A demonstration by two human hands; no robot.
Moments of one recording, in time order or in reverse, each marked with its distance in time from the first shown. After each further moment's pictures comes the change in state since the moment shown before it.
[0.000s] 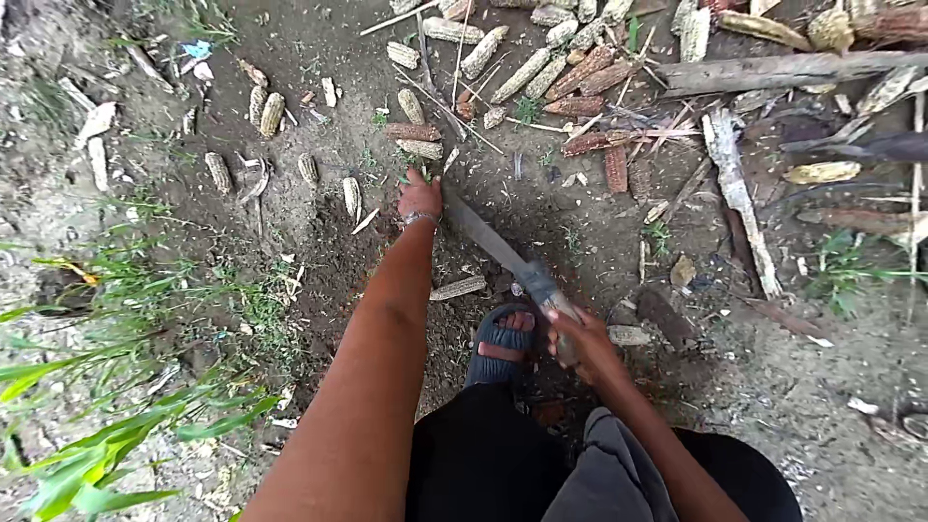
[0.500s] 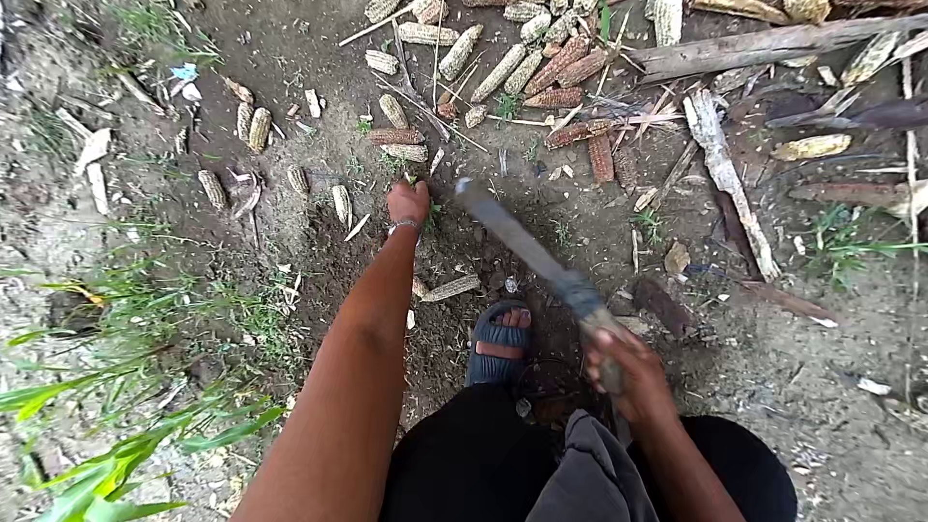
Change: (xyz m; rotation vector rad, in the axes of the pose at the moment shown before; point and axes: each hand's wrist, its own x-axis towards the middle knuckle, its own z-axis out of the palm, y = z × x) left_hand -0.003 -0.009 -0.004 -0.173 -0.021 0.061; right_hand -0.059 0.006 -0.036 0.265 0.159 -0.140
